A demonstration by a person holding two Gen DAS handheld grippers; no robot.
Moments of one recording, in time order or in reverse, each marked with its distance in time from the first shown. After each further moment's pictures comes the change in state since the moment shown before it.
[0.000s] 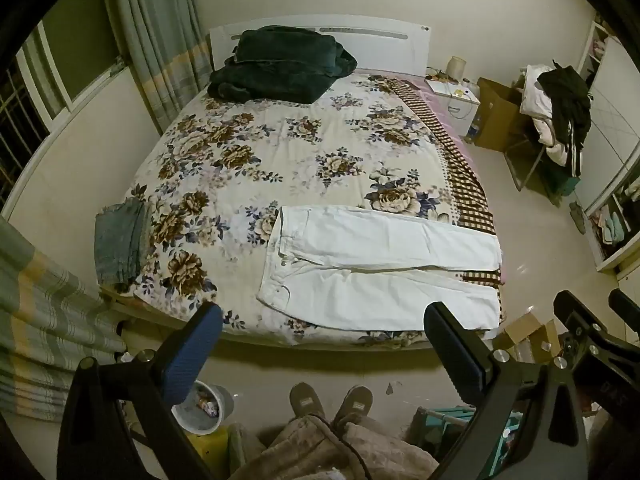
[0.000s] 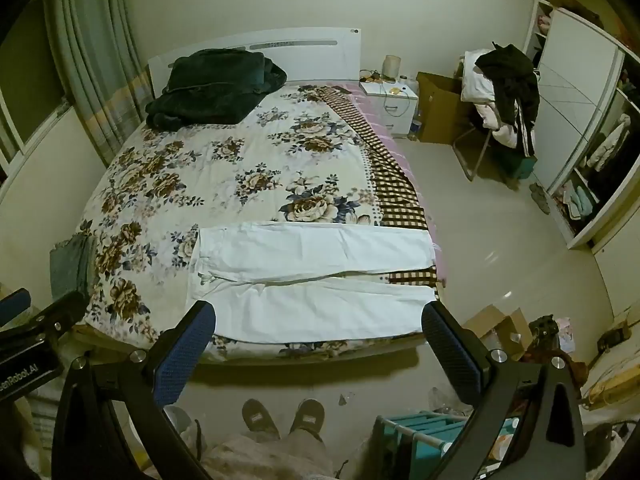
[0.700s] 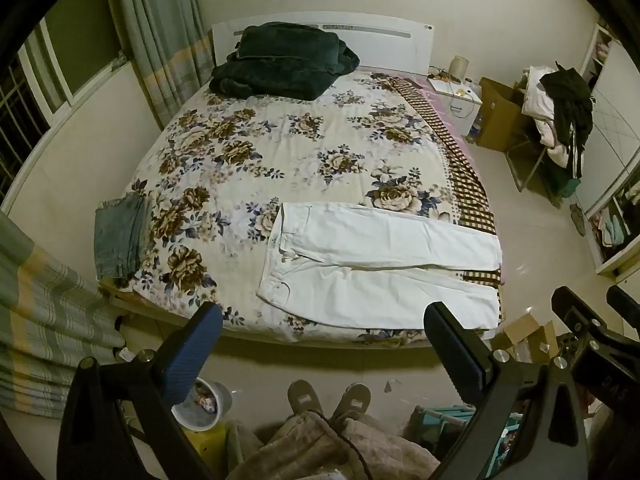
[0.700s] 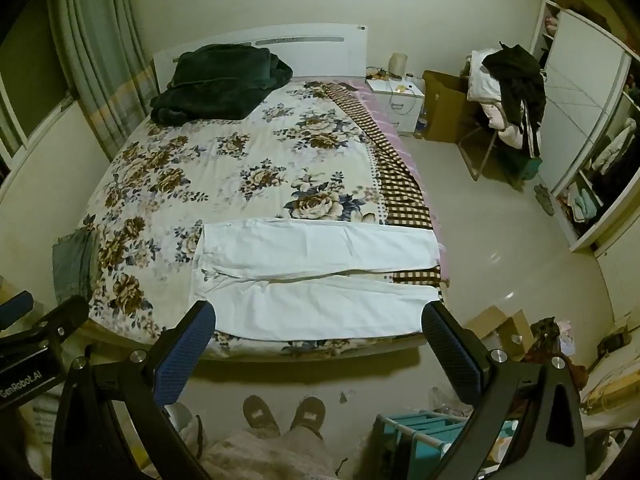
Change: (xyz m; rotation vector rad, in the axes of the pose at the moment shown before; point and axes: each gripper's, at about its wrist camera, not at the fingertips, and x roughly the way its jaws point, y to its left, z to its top) left arm 0.000 -0.001 0.000 0.001 0.014 0.001; right arm 0.005 0.013 -0.011 -0.005 0.012 0.008
